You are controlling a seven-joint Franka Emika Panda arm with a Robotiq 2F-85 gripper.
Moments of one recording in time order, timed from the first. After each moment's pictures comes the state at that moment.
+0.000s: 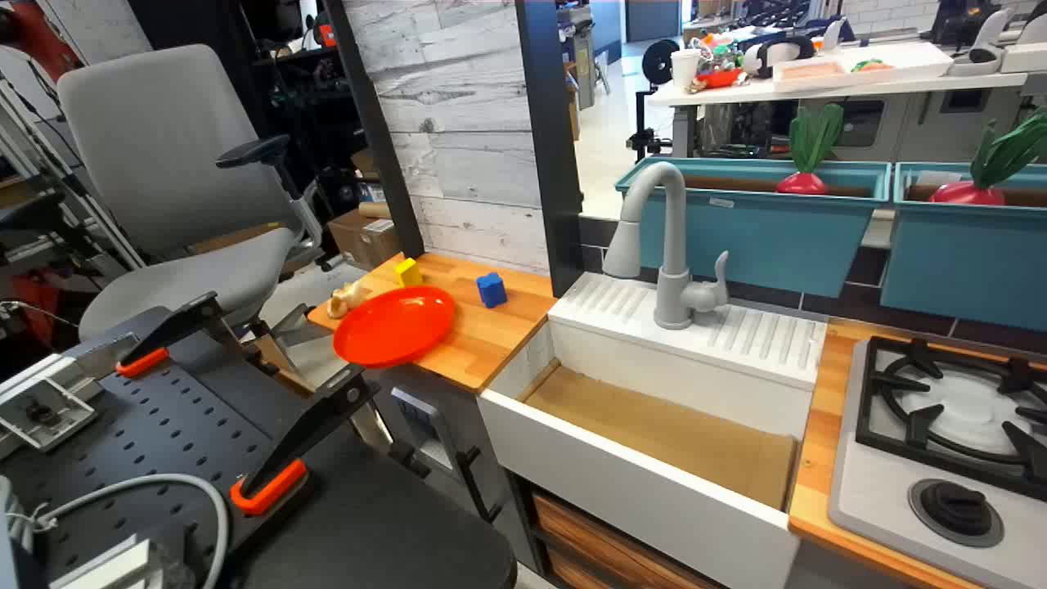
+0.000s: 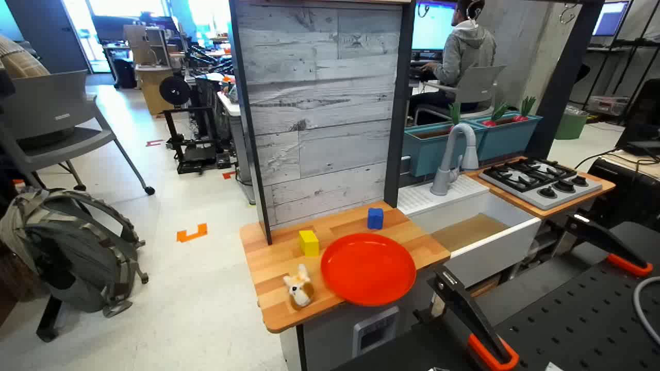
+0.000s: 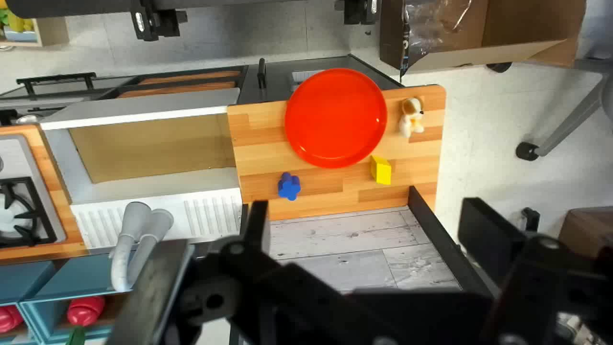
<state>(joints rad) 0.05 -0.47 0.05 -2.52 0.08 2.17 0.07</state>
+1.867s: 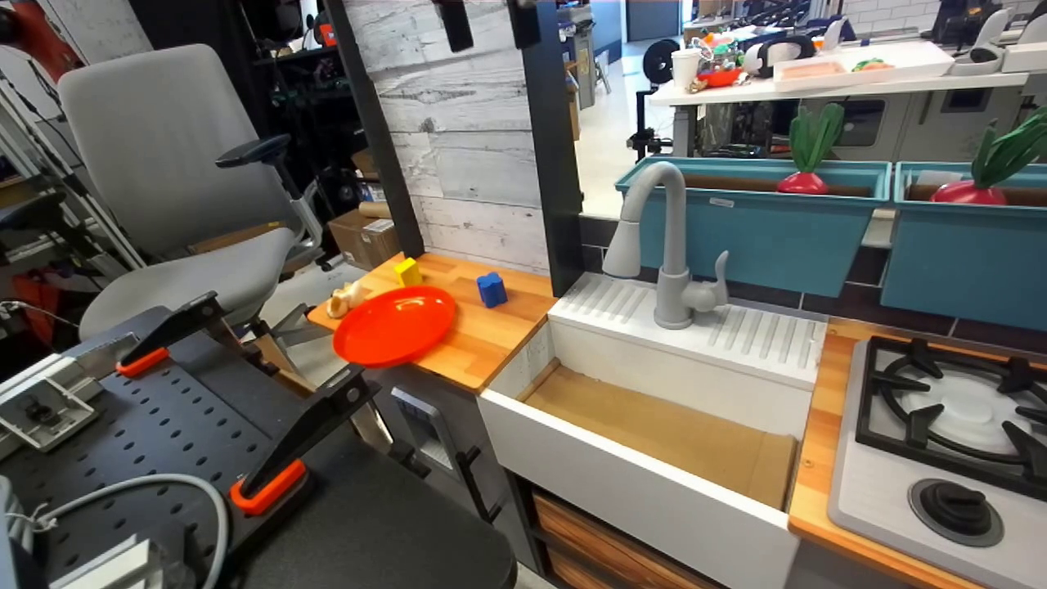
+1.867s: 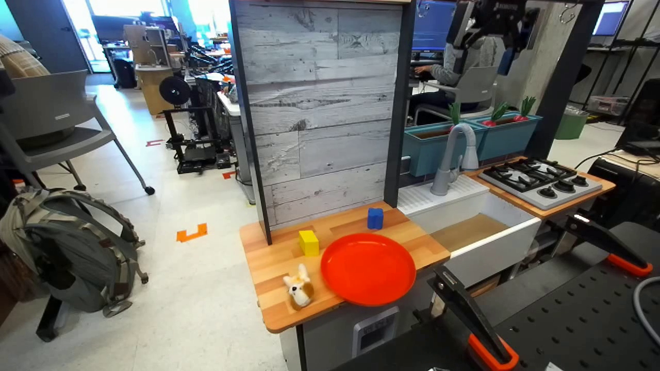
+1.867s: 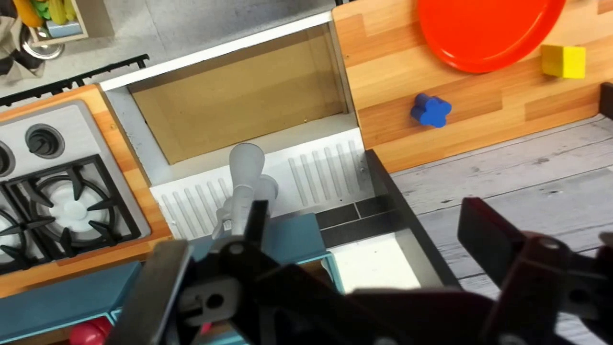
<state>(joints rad) -0.10 0.23 -0.09 -2.08 0.05 2.39 -0.02</state>
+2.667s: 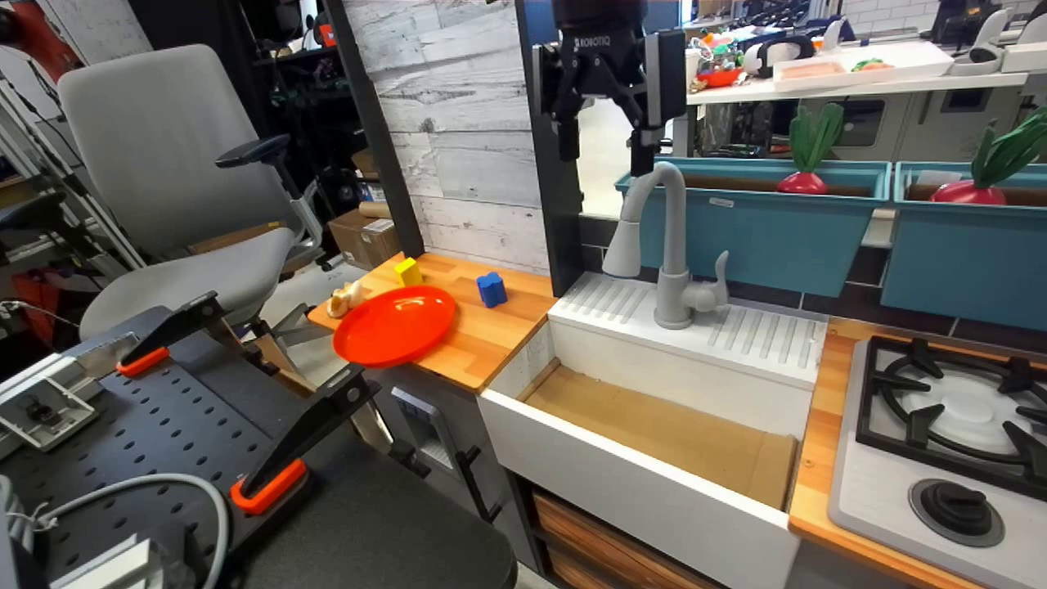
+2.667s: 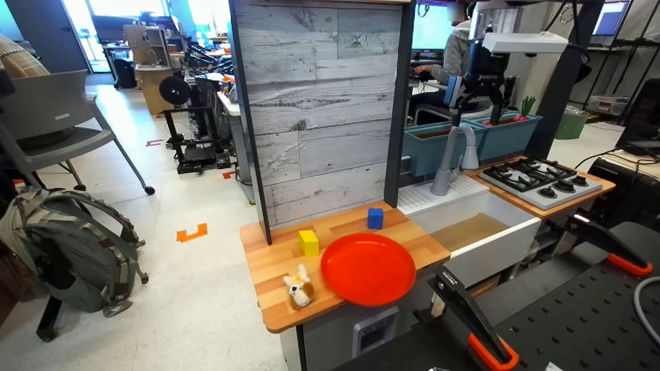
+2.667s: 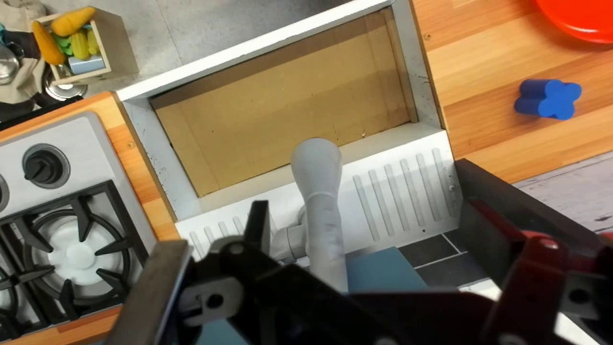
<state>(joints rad) -0.19 0.65 -0.11 -1.70 0.06 2.27 -0.04</state>
